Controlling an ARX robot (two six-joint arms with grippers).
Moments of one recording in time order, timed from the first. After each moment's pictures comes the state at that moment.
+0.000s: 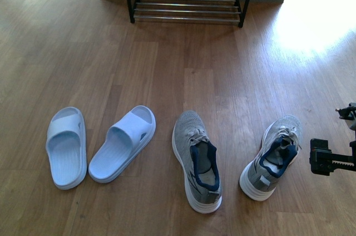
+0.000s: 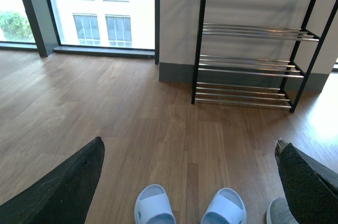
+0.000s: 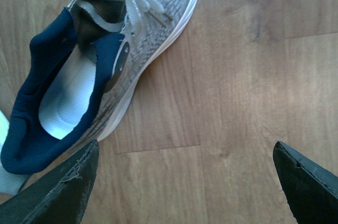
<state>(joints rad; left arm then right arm) 0.00 0.02 0.01 0.00 0.00 -0.01 -0.28 2.38 0.78 0.49 0.03 0.04</state>
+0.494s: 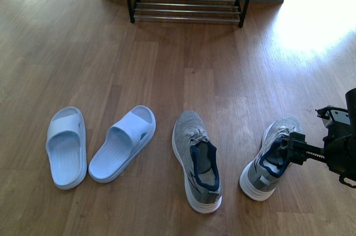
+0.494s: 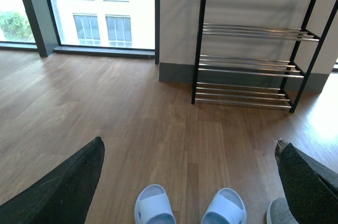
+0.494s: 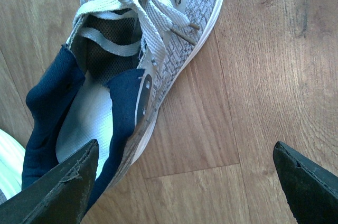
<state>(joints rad) 0.00 0.02 0.01 0.00 0.00 -0.01 -0.23 2.53 0.98 0.38 0.02 0.19</state>
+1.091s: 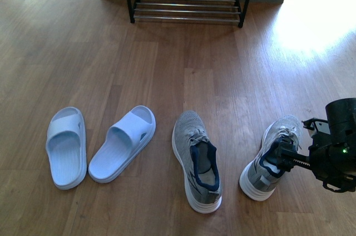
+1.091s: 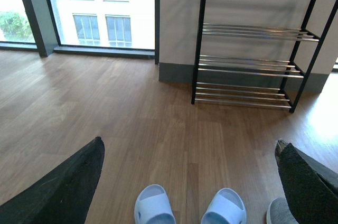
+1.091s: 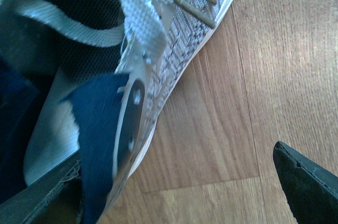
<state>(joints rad) 0.00 0.02 0.01 0.00 0.00 -0.01 -0.24 2.72 1.15 0.32 0.01 0.21</state>
